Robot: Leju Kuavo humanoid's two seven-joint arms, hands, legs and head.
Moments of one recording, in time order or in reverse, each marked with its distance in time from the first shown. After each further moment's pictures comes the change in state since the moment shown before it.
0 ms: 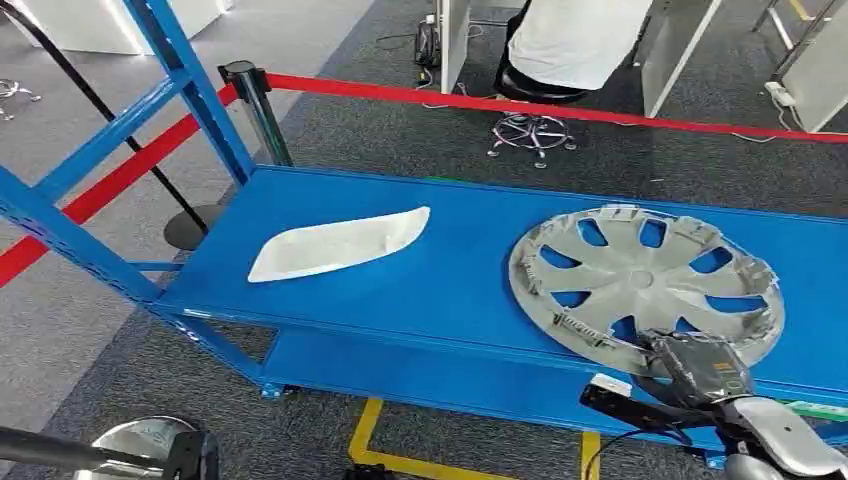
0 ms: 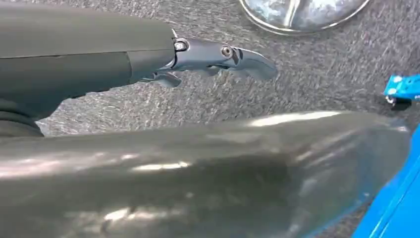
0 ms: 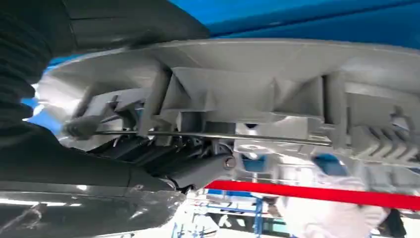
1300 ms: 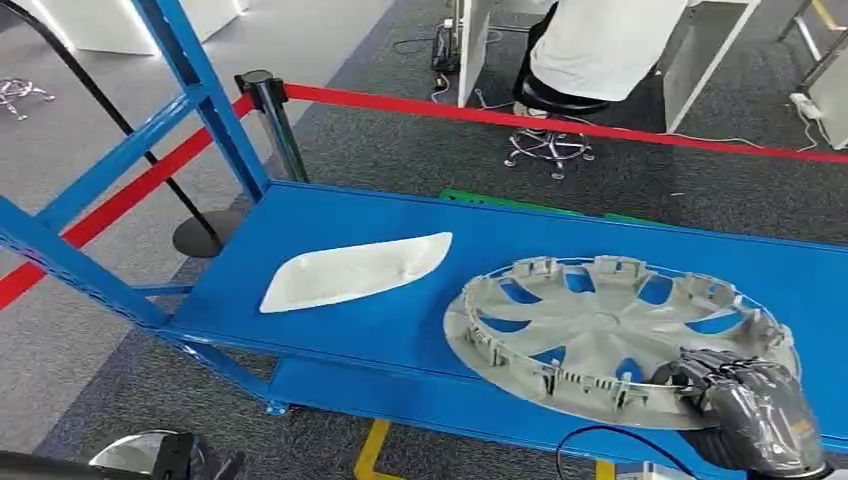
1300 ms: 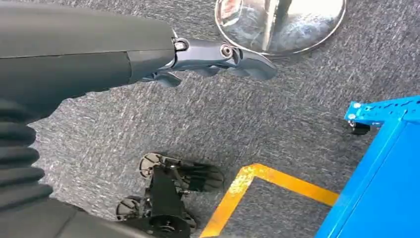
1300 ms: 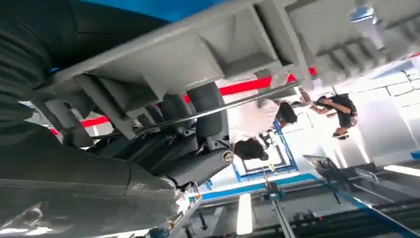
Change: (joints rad) left arm 0.006 0.007 0.025 0.001 -0.012 0.039 -0.038; right arm 0.275 -0.001 -0.077 -0.428 -0.069 -0.290 -0.168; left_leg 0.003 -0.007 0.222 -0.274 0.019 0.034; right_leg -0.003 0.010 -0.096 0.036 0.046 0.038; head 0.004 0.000
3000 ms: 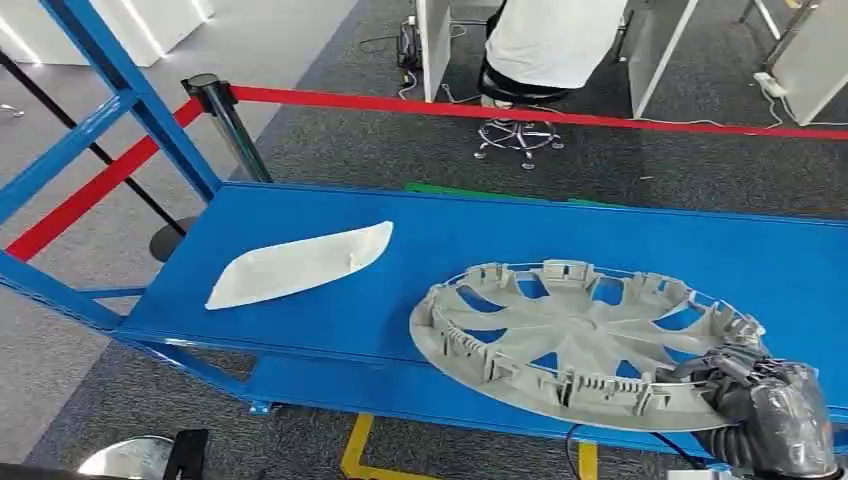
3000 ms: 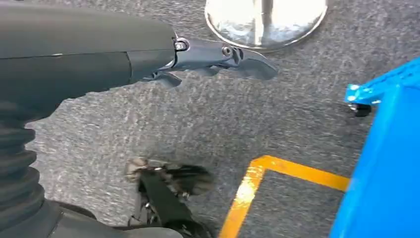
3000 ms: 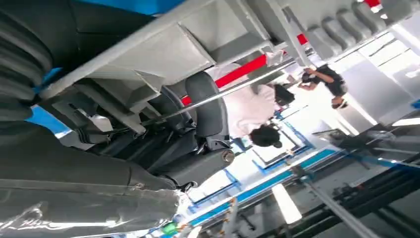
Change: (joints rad) left arm -0.006 -0.002 -0.005 0.000 -0.043 0.048 0.000; right arm -0.015 0.188 -0.098 0.025 -0.247 0.013 -0.234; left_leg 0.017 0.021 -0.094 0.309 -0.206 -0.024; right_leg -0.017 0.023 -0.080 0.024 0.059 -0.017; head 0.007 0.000
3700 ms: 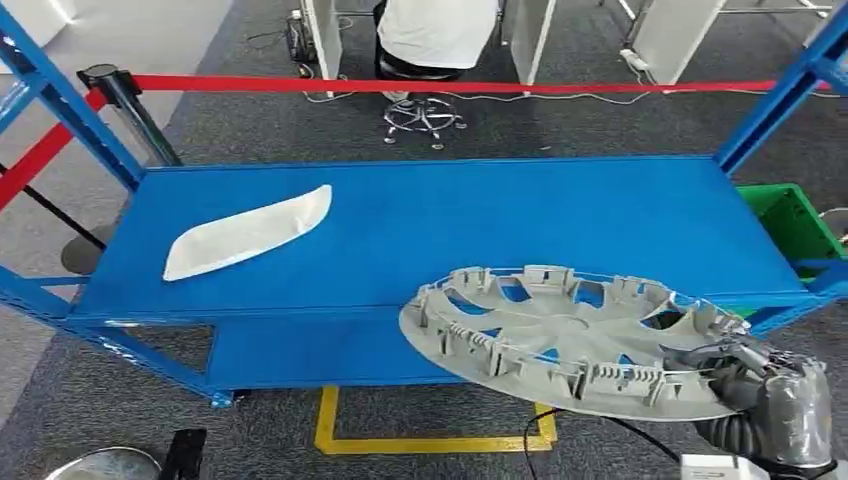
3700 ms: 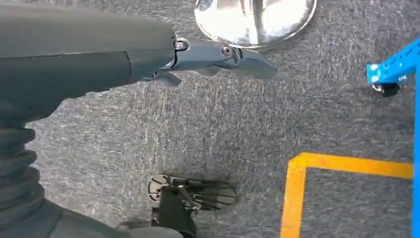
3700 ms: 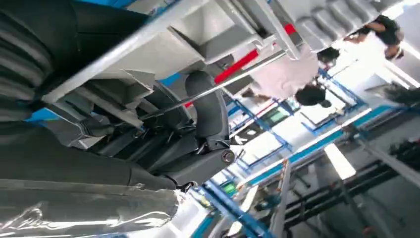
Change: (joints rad) left arm 0.000 -0.006 -0.008 0.001 -0.026 0.050 0.011; right arm -0.052 0.088 -0.022 0.039 -0.064 -0.009 -0.045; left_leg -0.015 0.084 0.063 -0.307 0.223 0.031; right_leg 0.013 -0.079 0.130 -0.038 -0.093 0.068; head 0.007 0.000
